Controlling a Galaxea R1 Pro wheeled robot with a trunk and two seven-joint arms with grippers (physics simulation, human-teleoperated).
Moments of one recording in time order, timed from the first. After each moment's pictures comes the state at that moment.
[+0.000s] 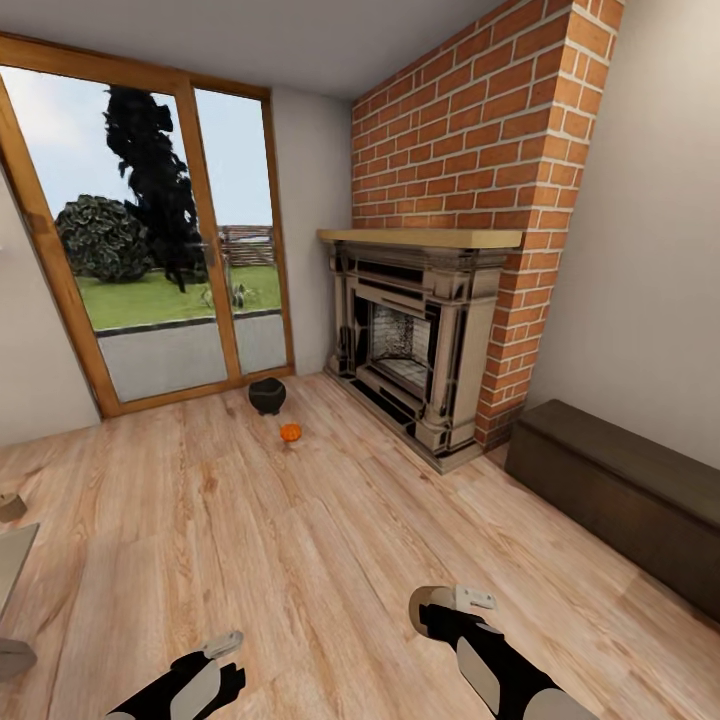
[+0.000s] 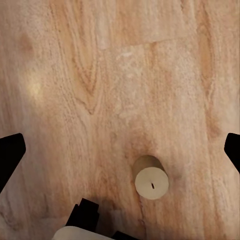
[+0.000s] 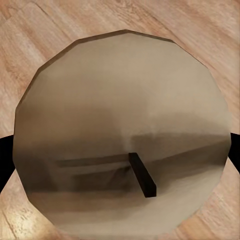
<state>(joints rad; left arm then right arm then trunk) -0.52 0.09 -0.59 -0.30 1.00 0.29 0.38 -0.55 0.06 0.25 -0.33 -0.46 0.08 -0.13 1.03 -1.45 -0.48</state>
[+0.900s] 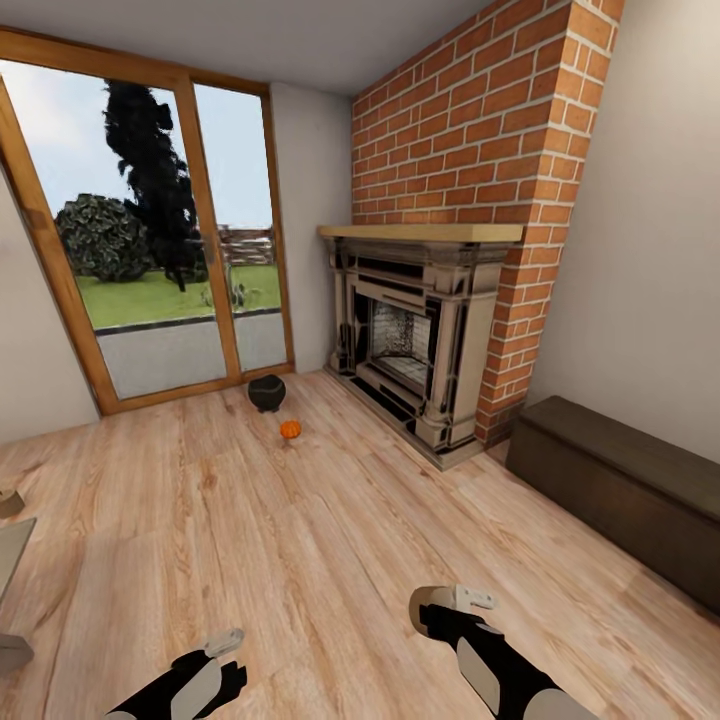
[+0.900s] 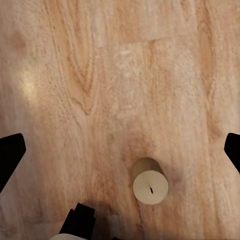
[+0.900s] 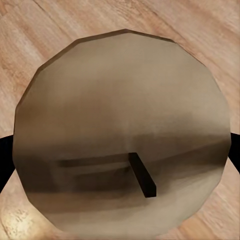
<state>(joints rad) -0.52 0.09 -0.59 -0.31 1.00 0.29 0.37 -0.55 0.06 0.25 -0.33 -0.46 0.08 -0.13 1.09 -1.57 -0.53</state>
